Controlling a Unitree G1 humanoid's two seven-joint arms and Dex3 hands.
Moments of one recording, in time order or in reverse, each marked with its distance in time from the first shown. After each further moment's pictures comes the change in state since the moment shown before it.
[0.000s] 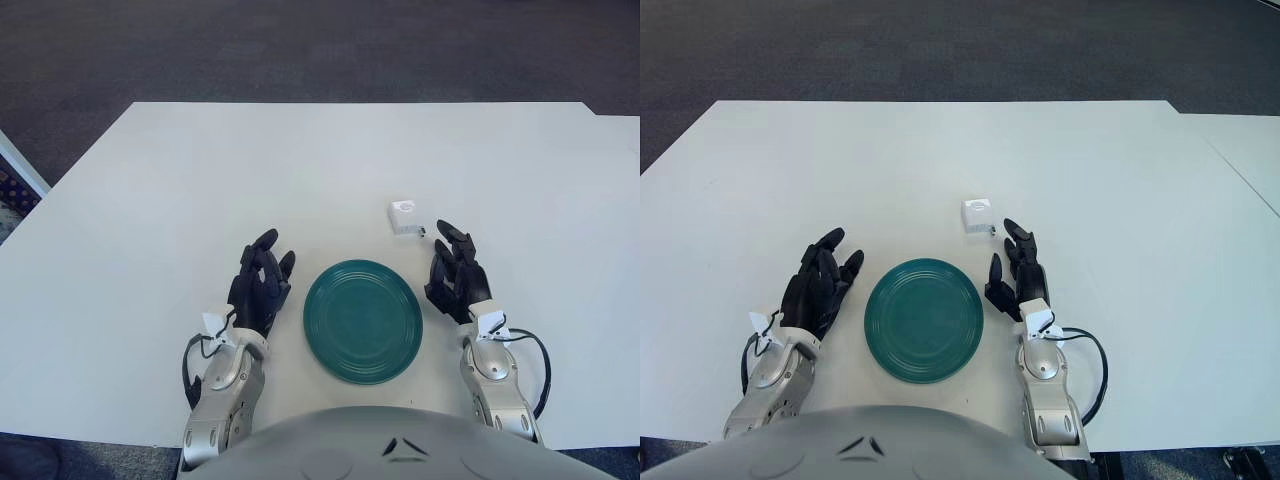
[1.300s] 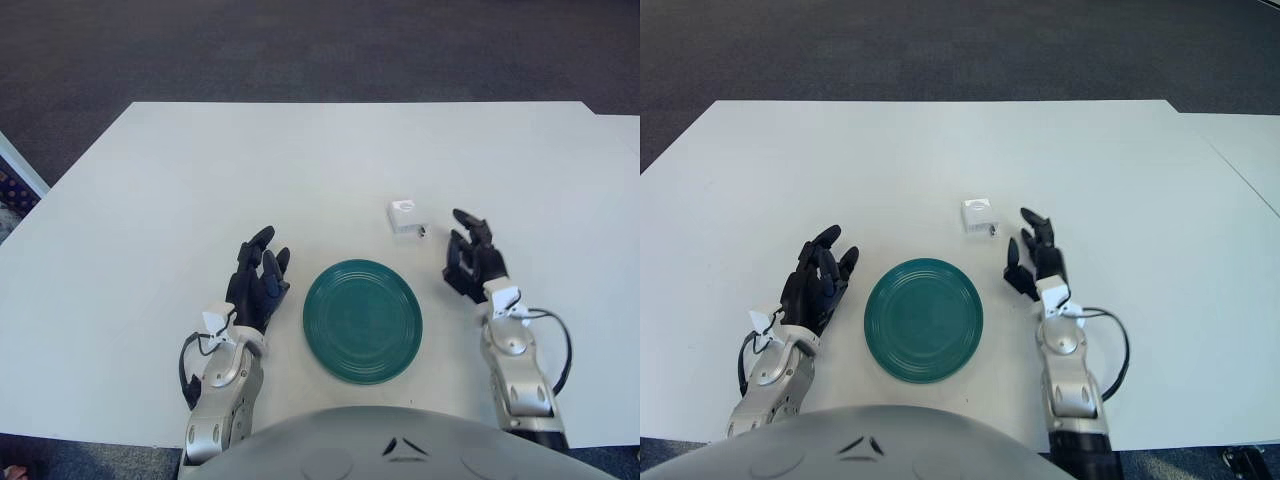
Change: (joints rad) left arm -0.021 -0.001 0.014 0.033 0.017 -0.036 -0.008; right arm -0.261 -0.206 -0.130 0.017 -0.123 0.101 0.031
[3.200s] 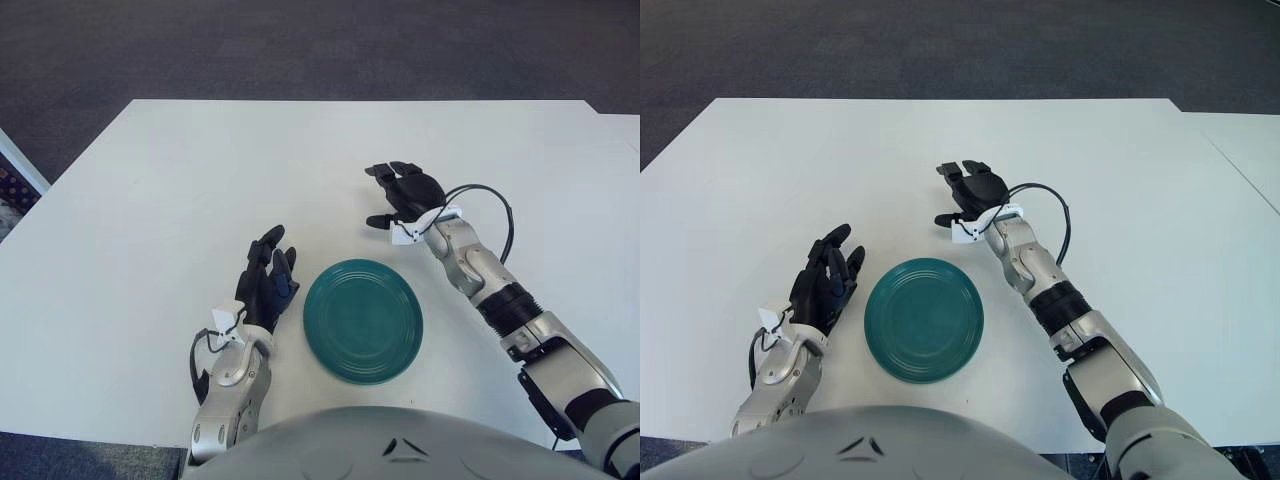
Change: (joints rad) left arm 0.006 0.006 -0.062 -0.034 0.008 0.029 0.031; right arm -0.551 -0.141 0.563 0.540 -0.621 -0.078 0.053
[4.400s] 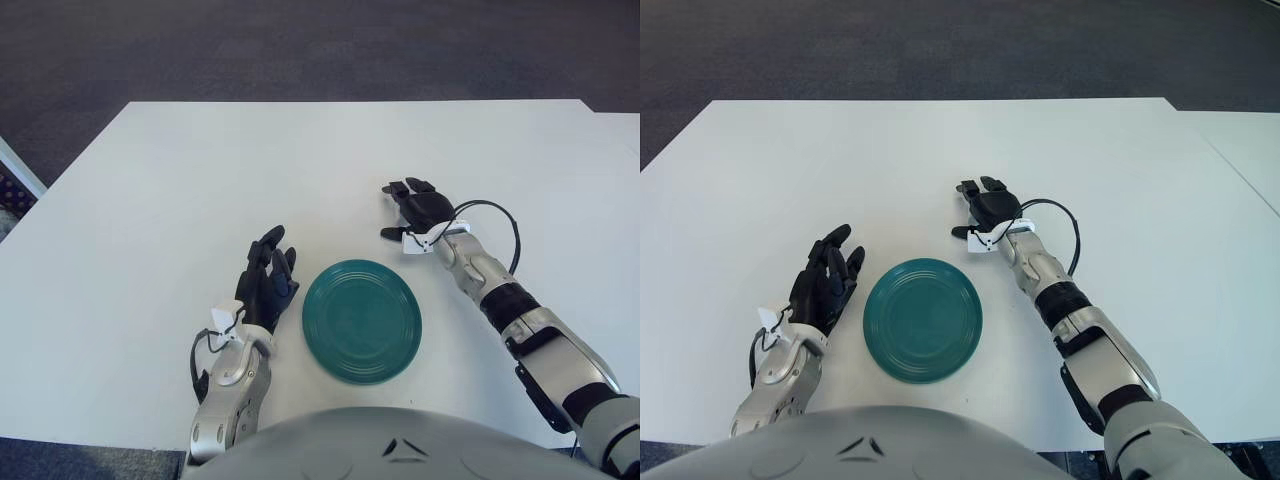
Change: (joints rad) left arm -0.003 0.001 0.006 -0.003 -0.025 0.014 -0.001; right arm -0.069 0.009 0.000 0.354 0.047 -0.095 -0.133
